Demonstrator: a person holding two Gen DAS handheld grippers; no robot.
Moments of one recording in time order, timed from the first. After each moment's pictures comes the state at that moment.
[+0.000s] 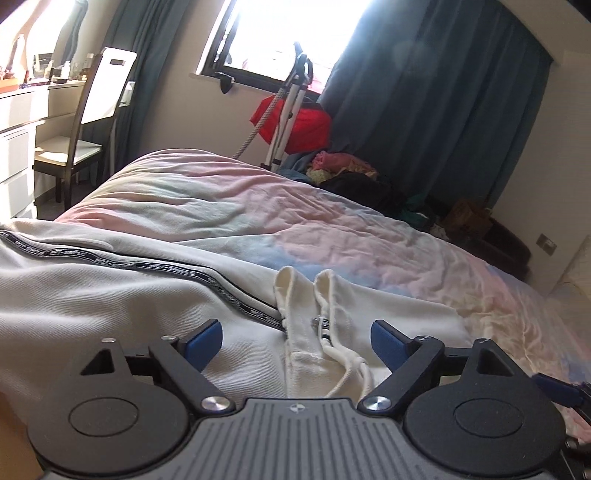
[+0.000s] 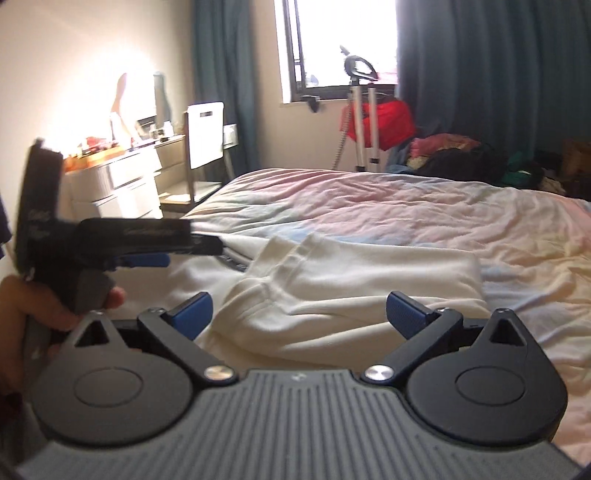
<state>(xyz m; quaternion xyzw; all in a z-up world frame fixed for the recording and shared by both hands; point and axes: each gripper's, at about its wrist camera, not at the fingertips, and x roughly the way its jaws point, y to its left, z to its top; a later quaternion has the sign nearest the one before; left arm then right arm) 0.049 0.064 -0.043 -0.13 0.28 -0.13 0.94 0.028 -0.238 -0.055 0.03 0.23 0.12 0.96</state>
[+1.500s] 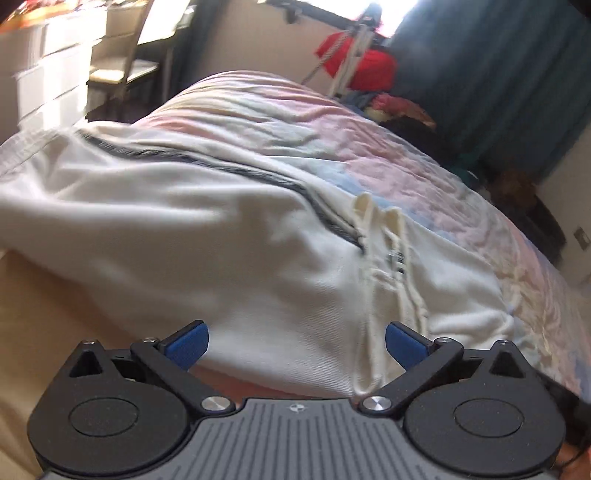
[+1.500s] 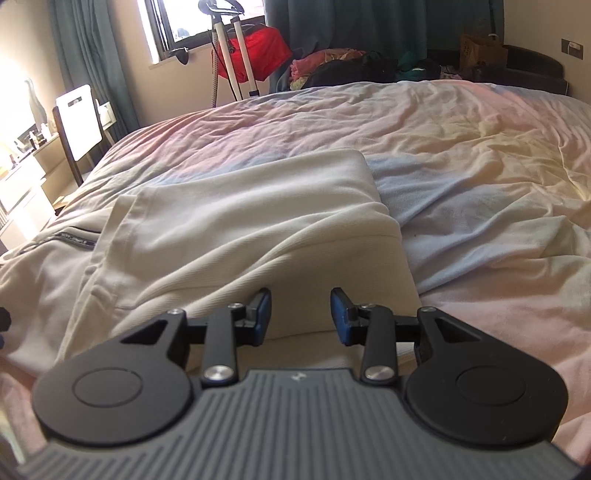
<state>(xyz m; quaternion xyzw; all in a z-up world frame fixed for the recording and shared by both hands) 0.022 0.152 -0.065 -0.23 0.43 0.01 0.87 0.062 -0.271 -0.113 0.10 0.33 0.00 0.94</state>
